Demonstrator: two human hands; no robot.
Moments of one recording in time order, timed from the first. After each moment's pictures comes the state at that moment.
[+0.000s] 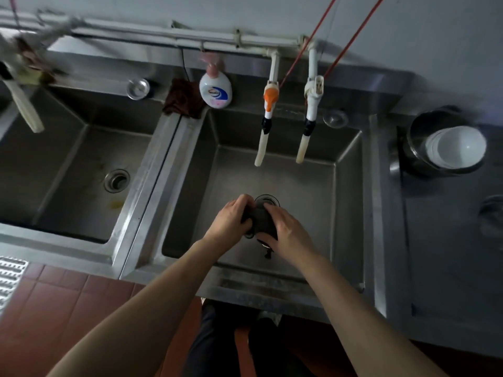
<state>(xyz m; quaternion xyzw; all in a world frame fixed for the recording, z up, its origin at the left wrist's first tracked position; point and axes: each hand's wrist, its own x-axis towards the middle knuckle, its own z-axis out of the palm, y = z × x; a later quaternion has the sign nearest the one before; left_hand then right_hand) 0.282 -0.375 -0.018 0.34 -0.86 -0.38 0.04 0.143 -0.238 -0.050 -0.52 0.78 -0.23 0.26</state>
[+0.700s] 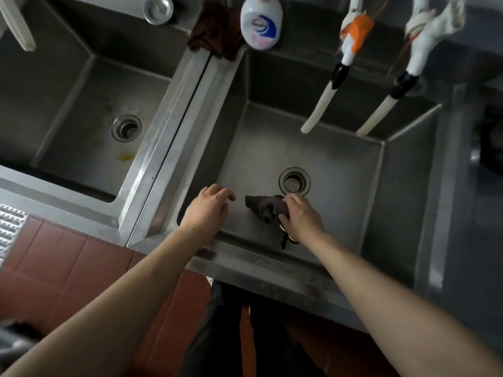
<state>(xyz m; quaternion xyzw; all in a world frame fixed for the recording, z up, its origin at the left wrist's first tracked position) 0.391 -0.422 -0.102 0.42 -0.87 -0.27 -0.03 0.163 -0.289 -0.179 -0.52 0.79 -0.09 0.30</state>
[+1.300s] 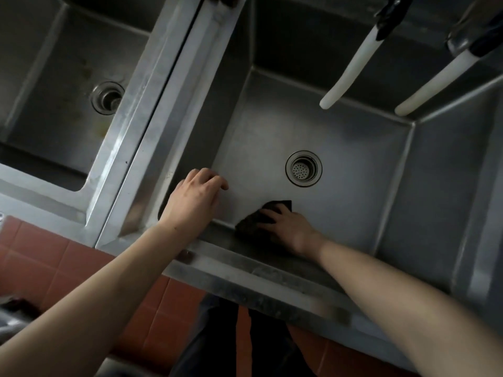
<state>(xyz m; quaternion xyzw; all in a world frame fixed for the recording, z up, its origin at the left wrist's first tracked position) 0.396 -0.437 -0.132 0.40 -0.90 -0.20 -0.01 0.172 -0.289 -0.281 -0.74 0.56 0.17 0.34</state>
